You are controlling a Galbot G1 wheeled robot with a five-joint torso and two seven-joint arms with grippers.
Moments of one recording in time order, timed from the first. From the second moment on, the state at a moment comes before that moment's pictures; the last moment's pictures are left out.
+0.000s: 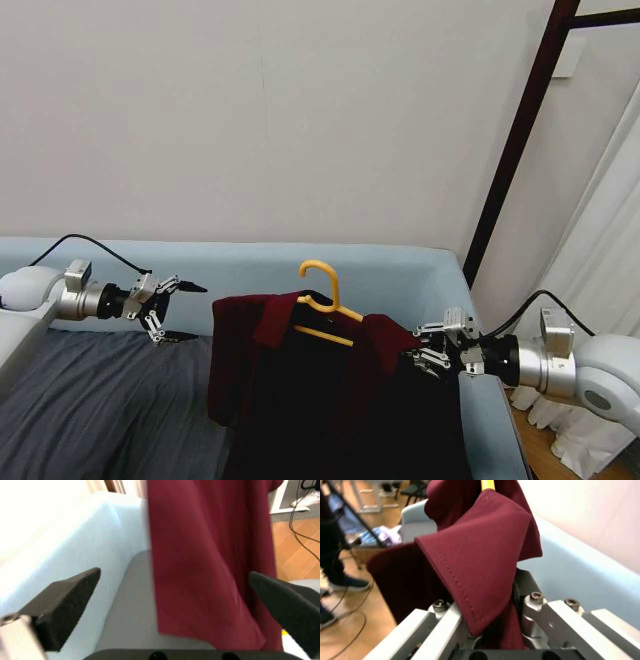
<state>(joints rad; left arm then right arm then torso) 0.39 -0.59 -0.11 -1.13 -0.68 -0.11 1.53 -0.86 0.28 0.24 2.15 1.11 -0.22 -0.54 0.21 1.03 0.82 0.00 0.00</state>
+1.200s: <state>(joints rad) 0.68 -0.65 -0.28 -1.17 -0.67 -0.24 1.53 -0.85 -0.04 0.69 2.33 1.75 -0.48 0.53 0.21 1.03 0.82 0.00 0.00</state>
